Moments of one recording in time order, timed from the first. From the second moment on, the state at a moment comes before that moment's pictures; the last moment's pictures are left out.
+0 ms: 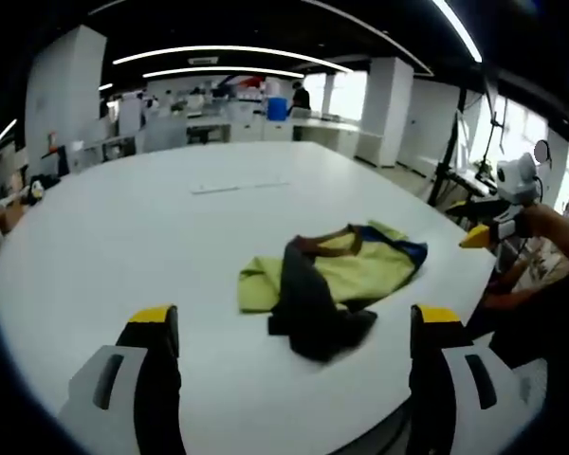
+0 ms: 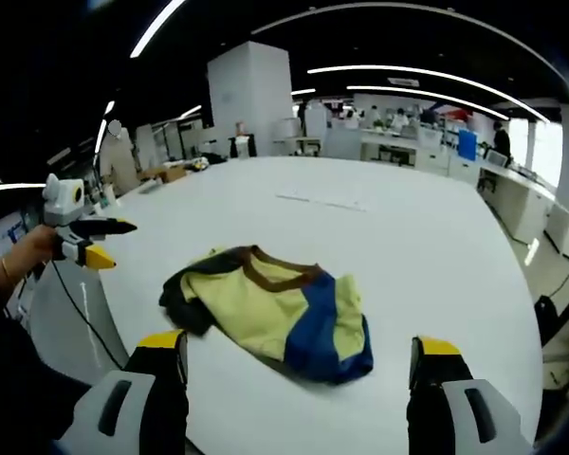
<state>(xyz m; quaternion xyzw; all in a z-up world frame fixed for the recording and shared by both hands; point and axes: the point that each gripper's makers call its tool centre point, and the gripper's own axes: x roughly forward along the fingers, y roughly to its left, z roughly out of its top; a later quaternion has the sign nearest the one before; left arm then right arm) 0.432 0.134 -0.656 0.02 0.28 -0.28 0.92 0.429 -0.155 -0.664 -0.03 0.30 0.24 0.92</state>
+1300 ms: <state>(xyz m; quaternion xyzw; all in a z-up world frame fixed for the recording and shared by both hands) 0.443 0.129 -0.647 0.03 0.27 -0.29 0.92 0.433 -0.147 -0.663 -0.04 0.30 0.26 0.92</state>
